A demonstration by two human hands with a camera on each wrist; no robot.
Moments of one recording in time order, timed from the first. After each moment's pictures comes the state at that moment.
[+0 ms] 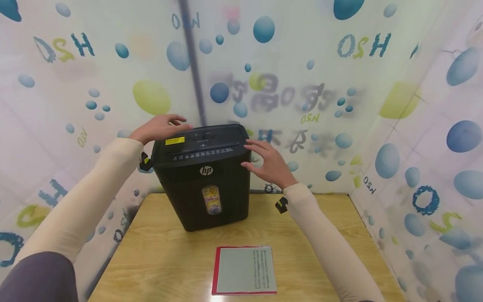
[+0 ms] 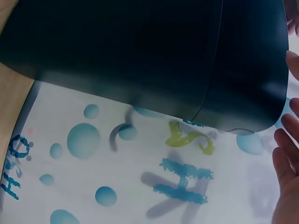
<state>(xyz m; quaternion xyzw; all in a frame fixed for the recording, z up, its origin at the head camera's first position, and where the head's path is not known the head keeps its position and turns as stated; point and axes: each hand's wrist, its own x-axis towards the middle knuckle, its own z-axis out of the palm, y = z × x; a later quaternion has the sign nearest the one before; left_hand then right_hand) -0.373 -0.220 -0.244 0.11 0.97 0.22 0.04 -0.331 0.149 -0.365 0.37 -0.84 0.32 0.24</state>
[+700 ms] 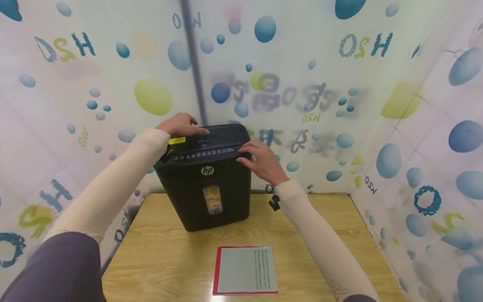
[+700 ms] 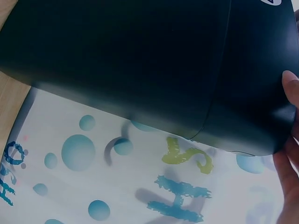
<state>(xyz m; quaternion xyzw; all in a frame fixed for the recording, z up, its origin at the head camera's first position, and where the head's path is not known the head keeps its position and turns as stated) -0.407 -0.176 -0.248 0.09 0.99 0.11 0.07 -0.339 0.125 -0.362 0.38 -0.83 0.31 0.27</state>
